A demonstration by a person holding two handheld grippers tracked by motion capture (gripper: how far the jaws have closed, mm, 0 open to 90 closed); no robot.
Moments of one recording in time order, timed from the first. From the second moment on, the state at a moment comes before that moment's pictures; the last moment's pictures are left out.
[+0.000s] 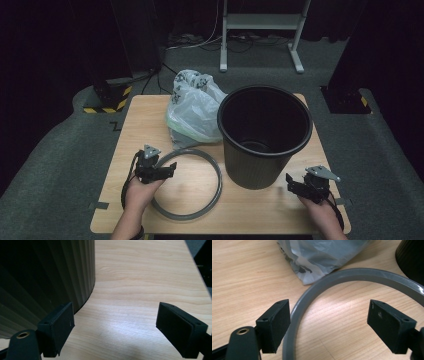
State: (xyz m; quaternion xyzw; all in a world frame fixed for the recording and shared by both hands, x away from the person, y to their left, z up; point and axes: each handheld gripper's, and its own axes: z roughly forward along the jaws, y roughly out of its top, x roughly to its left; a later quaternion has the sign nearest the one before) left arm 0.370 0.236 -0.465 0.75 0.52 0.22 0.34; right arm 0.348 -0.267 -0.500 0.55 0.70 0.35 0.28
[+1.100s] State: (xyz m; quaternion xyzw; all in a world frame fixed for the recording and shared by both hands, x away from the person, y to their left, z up) left arm 0.381 0.244 -0.497 0.77 0.60 0.12 0.16; right arm 0.357 -0.254 -0.518 0.55 0.73 0.31 0.26
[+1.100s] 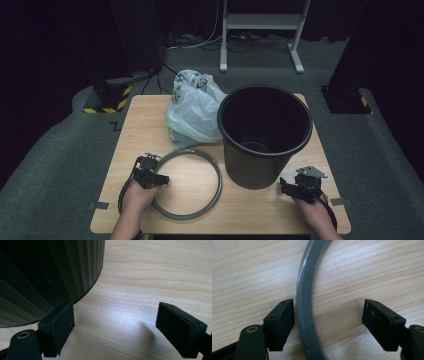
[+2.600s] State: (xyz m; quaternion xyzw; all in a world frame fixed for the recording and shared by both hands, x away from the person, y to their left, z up) left arm 0.428 0.249 -0.482 0.79 0.61 0.02 0.03; right arm 0.360 -0.263 -0.522 0.55 0.74 0.30 0.24
